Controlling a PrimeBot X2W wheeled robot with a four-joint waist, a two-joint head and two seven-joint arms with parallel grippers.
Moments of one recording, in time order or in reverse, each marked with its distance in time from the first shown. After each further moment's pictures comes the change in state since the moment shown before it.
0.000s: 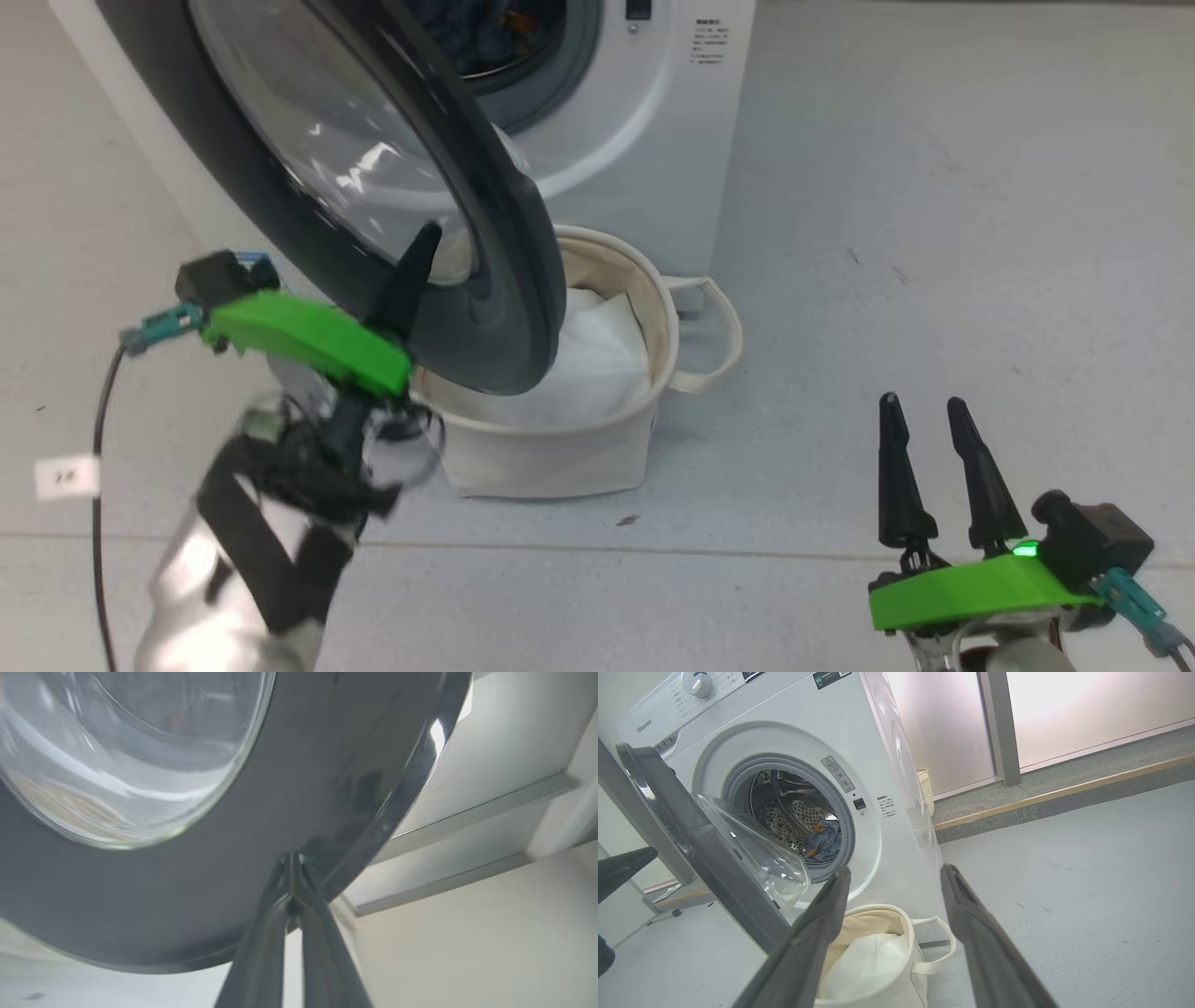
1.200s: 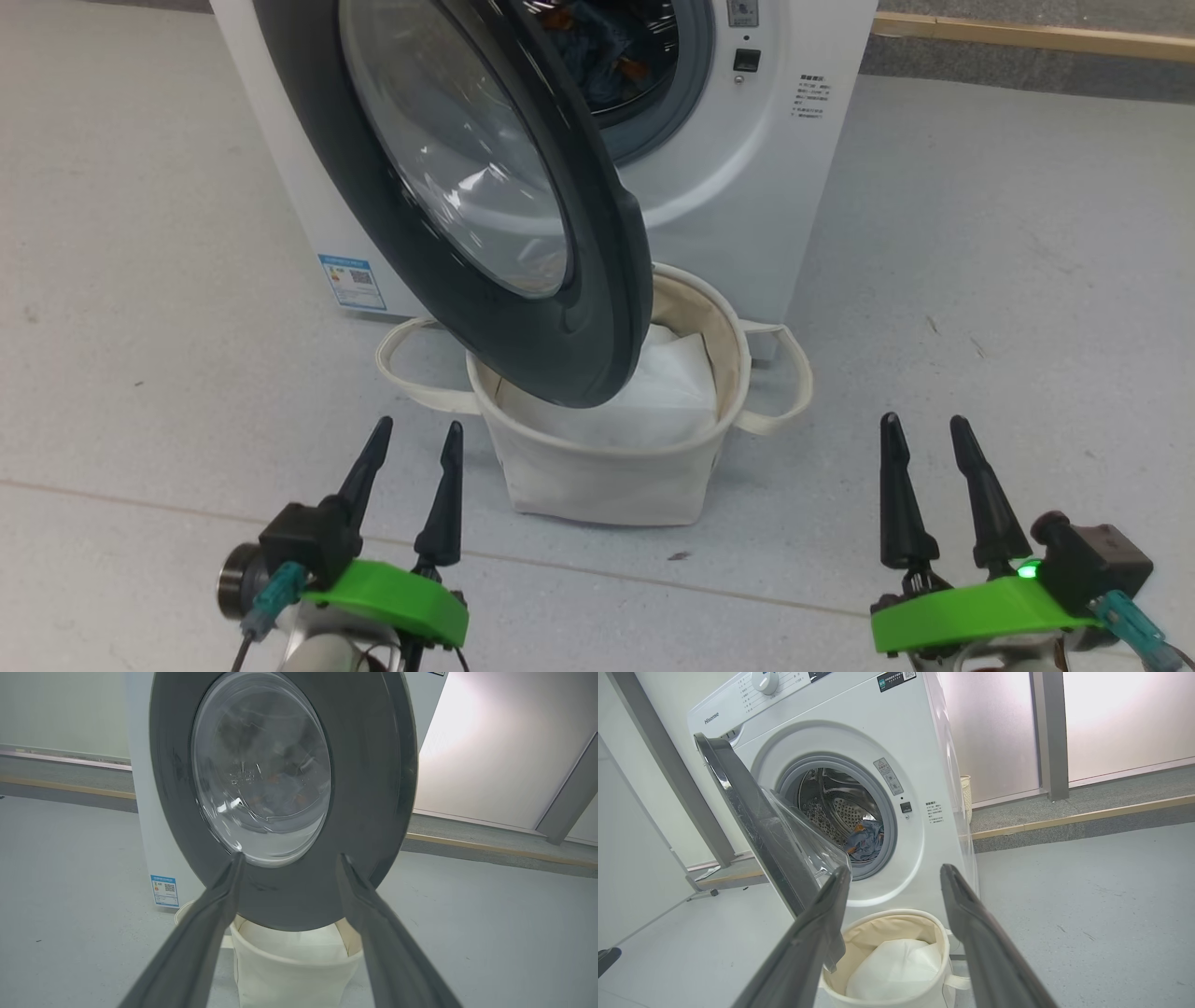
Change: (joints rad) left arm 0.442 -0.061 0.064 -0.162 1.018 0.081 -0.408; right arm 0.044 0.002 -0.006 -0.026 -0.044 0.000 0.000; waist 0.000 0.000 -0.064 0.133
